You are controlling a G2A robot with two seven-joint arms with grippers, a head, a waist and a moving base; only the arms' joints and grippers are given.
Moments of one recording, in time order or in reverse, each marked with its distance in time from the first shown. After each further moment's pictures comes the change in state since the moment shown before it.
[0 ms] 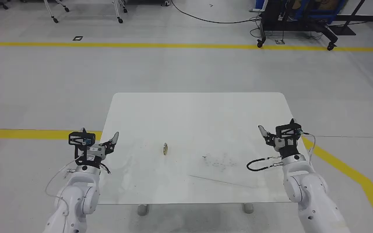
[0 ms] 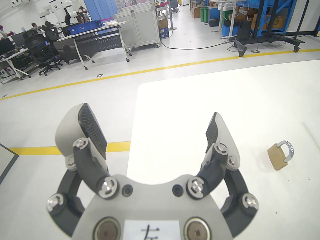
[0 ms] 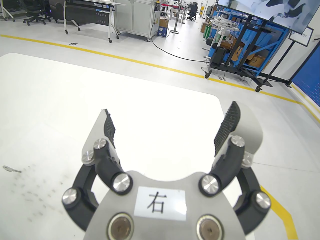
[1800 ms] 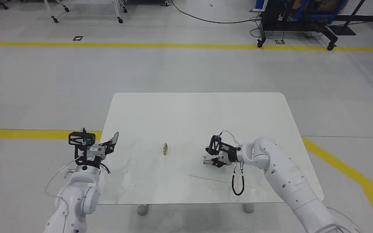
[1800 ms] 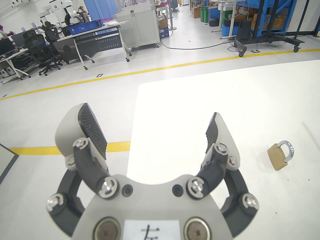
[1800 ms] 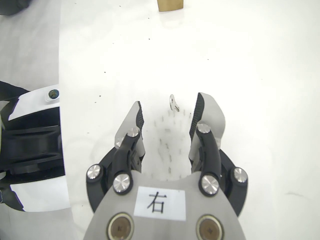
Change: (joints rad) left arm 0.000 0.000 0.000 0.000 0.000 0.000 0.000; right arm 0.582 0.005 -0.540 0.518 0.208 -0.934 0.473
